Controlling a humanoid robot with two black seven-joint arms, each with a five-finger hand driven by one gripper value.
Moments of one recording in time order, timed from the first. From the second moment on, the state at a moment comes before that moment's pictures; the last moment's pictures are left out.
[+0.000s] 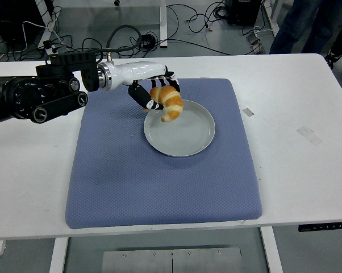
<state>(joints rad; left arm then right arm) -1.43 0.22 0.31 -0.83 0.90 0.00 -0.36 -0.06 0.00 0.02 0.13 -0.10 -0.11 0.25</state>
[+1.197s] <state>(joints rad) -1.39 0.10 0.36 -0.76 0.90 0.02 -0.29 -0.06 0.00 0.02 0.13 -0.11 -0.11 0.25</state>
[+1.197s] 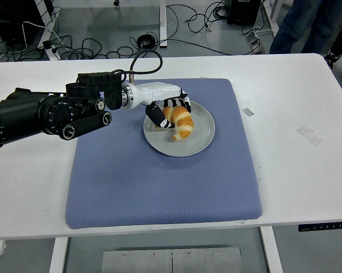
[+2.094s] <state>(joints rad) -1.38 0.09 0.36 -0.75 0.89 0.01 -0.29 -0.06 0.00 0.03 0.13 -0.11 -0.11 0.25</state>
